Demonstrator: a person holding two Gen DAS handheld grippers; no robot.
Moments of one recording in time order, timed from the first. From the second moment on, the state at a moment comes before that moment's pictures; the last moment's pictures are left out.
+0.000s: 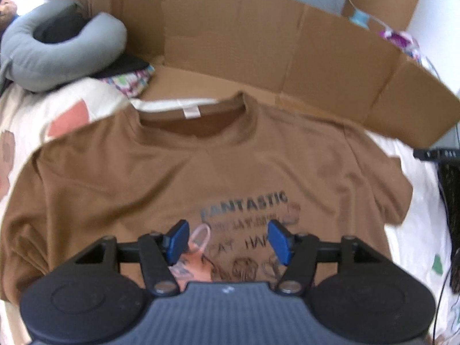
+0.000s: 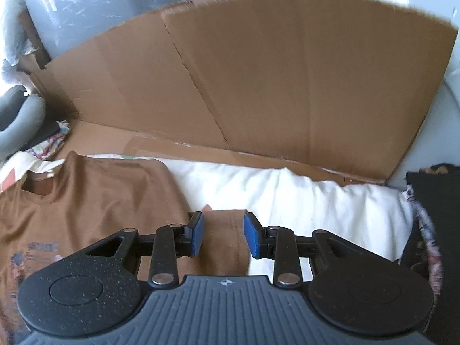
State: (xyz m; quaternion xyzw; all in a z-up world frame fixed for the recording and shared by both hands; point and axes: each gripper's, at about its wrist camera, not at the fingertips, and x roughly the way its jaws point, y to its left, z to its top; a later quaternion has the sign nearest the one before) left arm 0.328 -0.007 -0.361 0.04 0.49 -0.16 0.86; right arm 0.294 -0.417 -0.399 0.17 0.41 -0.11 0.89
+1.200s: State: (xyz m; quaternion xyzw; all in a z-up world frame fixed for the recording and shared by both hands) left arm 0.326 0.029 -0.400 0.03 0.53 -0.12 0.84; right arm 0.329 -0.457 -0.405 0.11 0.39 -0.19 0.90
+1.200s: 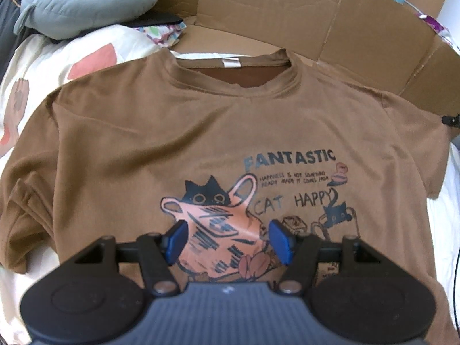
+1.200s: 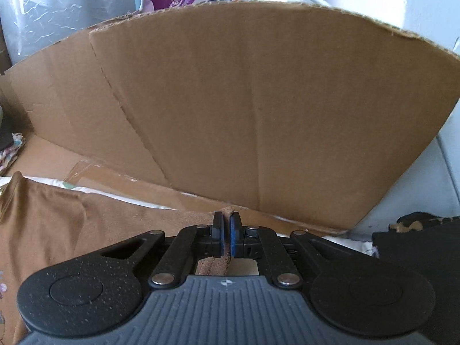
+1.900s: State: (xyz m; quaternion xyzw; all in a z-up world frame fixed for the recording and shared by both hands) left arm 0.321 0.026 -0.404 0.03 0.54 -0.12 0.83; right arm 0.345 -0.463 -0.422 0.09 0.41 -0.21 0.88
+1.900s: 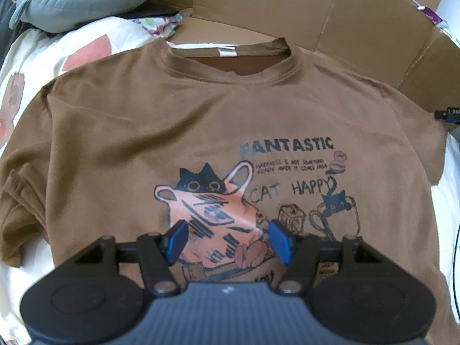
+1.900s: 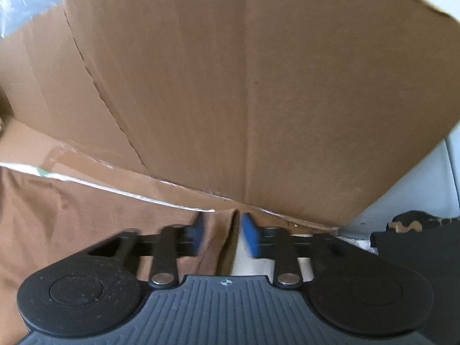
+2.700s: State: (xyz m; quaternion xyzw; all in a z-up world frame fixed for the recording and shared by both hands) left arm 0.304 0.023 -0.406 0.03 0.55 -0.12 0.83; right arm 0.277 -0.423 -0.453 0.24 0.43 -0.17 0.86
